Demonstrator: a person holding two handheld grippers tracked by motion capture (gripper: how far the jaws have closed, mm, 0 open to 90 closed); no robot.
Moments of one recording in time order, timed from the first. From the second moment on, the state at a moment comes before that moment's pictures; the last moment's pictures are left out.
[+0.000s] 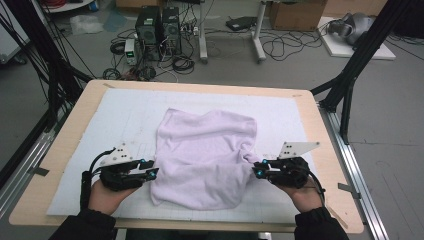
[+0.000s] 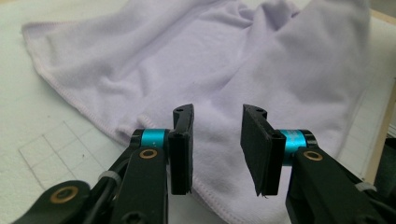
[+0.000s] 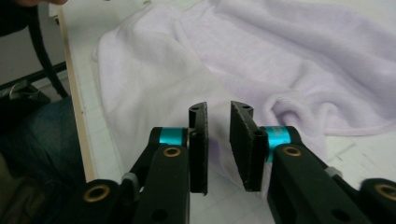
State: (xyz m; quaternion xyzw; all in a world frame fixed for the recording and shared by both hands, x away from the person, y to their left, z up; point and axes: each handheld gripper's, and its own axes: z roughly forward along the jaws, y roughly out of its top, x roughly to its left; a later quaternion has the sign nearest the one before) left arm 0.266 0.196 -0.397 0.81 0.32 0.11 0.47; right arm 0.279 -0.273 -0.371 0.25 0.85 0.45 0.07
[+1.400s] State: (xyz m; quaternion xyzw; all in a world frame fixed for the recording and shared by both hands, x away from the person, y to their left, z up) left arm 0.270 0.178 -0.432 0.85 0.27 0.07 0.44; right arm 0.279 -0.238 -0.424 0.20 0.89 0.42 0.02
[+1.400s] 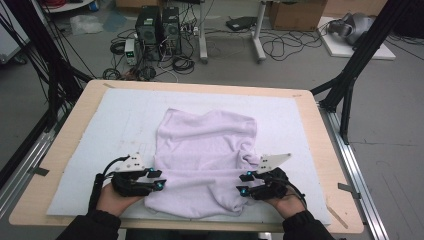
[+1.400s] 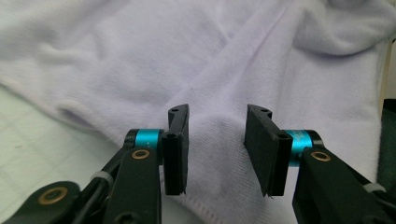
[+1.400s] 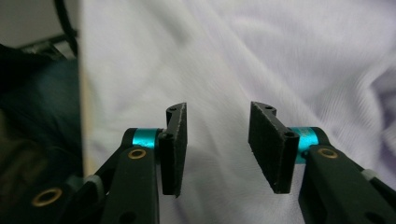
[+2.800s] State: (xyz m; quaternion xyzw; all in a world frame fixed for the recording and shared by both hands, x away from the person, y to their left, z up) left arm 0.247 0.173 -0.442 0.87 0.25 0.06 0.43; right arm 0.261 -0.215 -0.439 0.16 0.91 0.37 0.00
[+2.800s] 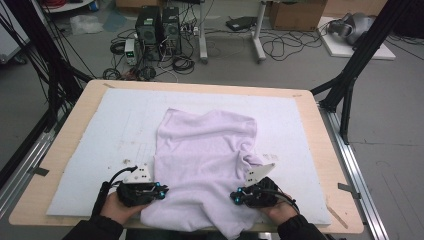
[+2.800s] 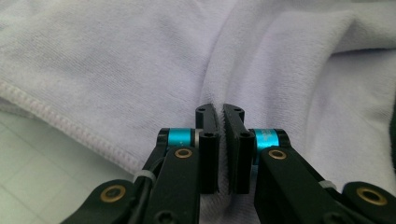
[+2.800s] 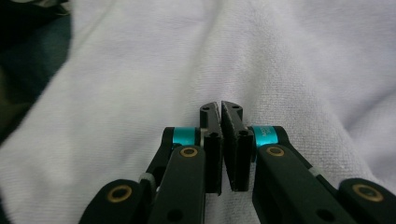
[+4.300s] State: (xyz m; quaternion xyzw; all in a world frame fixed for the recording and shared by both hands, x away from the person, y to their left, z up) left arm 0.218 0.195 -0.432 0.87 0.23 0.06 0.44; right arm 0.231 -0.230 -0.422 0.14 0.90 0.40 -0.03
